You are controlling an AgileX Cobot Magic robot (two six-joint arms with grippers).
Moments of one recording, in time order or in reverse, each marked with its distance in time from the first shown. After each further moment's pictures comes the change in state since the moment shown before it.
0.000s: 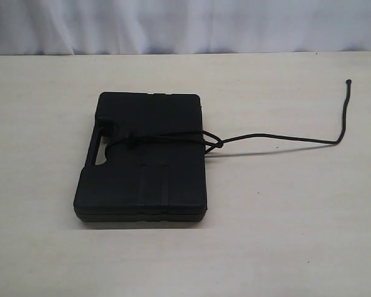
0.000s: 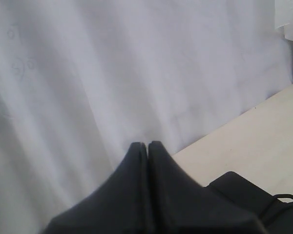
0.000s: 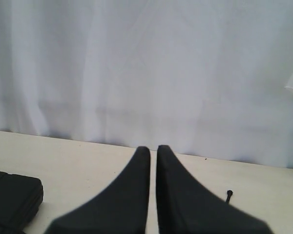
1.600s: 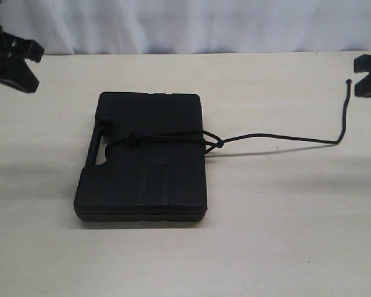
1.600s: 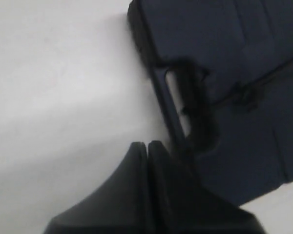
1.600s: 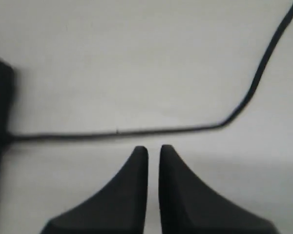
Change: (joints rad) left arm 0.406 1.059 -0.901 -0.429 1.160 0.137; right arm -0.335 1.054 -0.739 0.513 0.798 -0.406
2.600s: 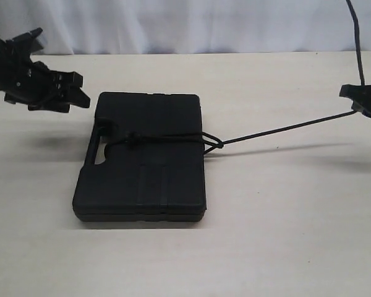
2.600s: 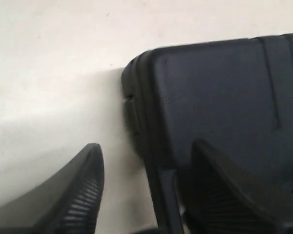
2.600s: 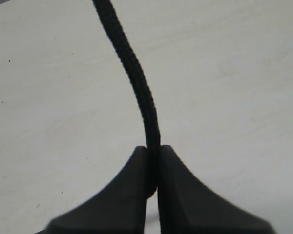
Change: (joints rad) left arm 0.025 0.324 0.047 -0.506 -0.333 0.403; right arm -0.022 0.208 0.205 1.218 -0.526 -1.116
